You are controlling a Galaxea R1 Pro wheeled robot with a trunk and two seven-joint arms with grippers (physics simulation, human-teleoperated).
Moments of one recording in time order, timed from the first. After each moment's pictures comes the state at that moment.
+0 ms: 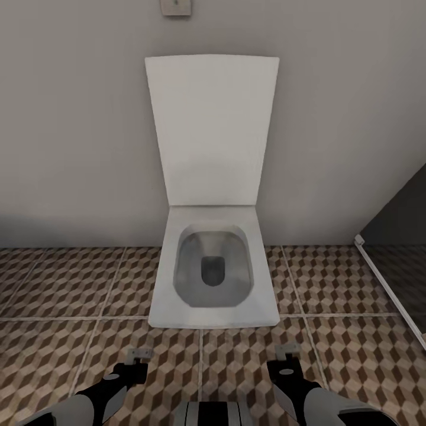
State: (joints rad) left arm -0.67 0.06 -1.15 -0.04 1.13 -0.11 0.01; right arm -0.70 0.08 0.03 0.01 0.13 -0.07 -0.33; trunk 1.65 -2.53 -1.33
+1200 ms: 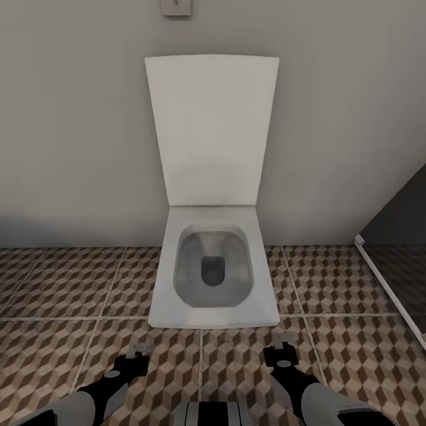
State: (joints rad) left arm -0.68 0.06 -1.16 -0.04 1.11 -0.19 0.01; right arm -0.70 0.09 0.04 -0.06 0.12 -0.11 -0.33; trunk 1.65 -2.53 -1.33
